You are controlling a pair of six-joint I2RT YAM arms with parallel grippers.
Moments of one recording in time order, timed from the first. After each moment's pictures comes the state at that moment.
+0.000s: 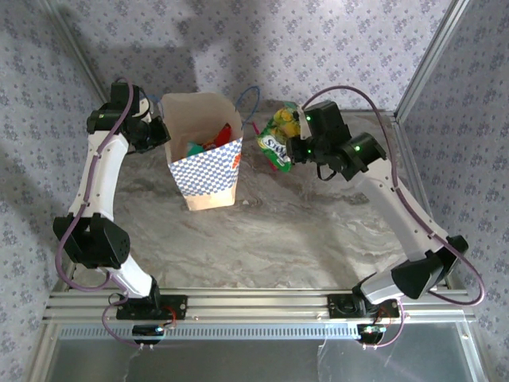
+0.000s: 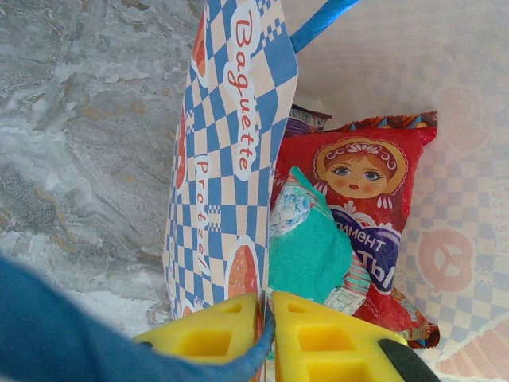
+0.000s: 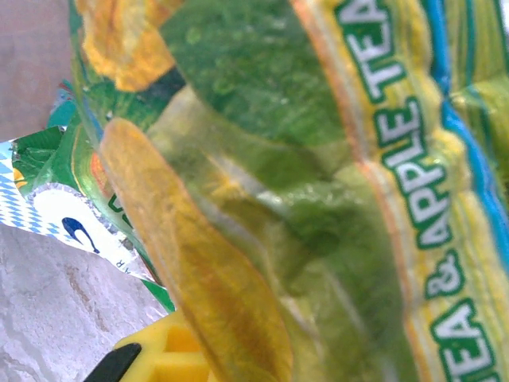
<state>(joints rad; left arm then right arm) -0.05 1.64 1.79 -1.10 0.20 -0.43 0.56 1.46 1.69 -0.94 0.02 0.26</state>
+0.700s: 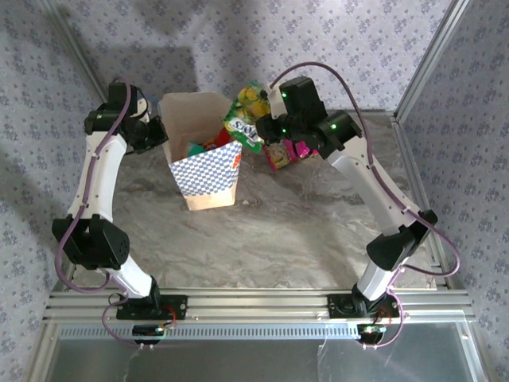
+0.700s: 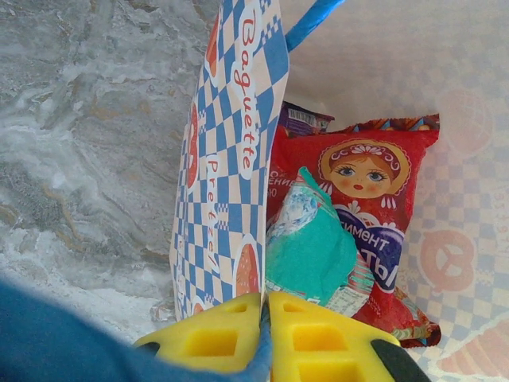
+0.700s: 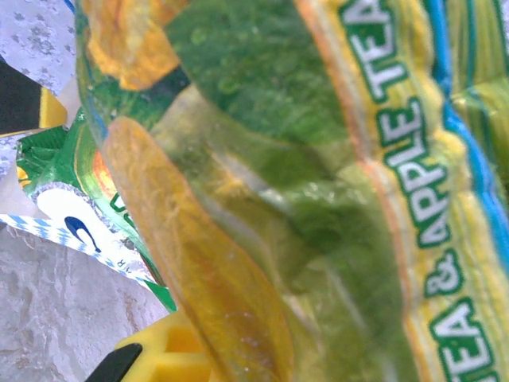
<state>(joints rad) -0.04 1.63 1.79 -1.11 0.20 -0.43 0.63 1.71 2.05 -0.93 -0.09 0.16</state>
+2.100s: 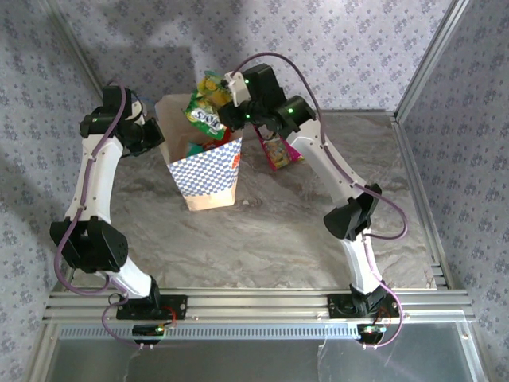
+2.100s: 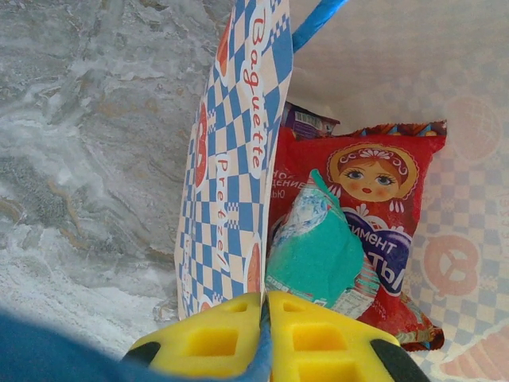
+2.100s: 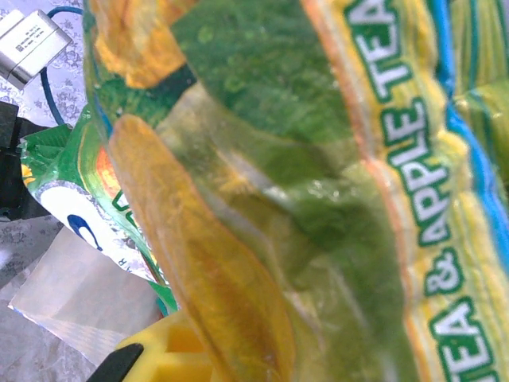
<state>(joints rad) 0.00 1.60 1.74 -1.08 0.23 -0.43 0.68 2.15 2.53 -0.90 -0.24 0.10</state>
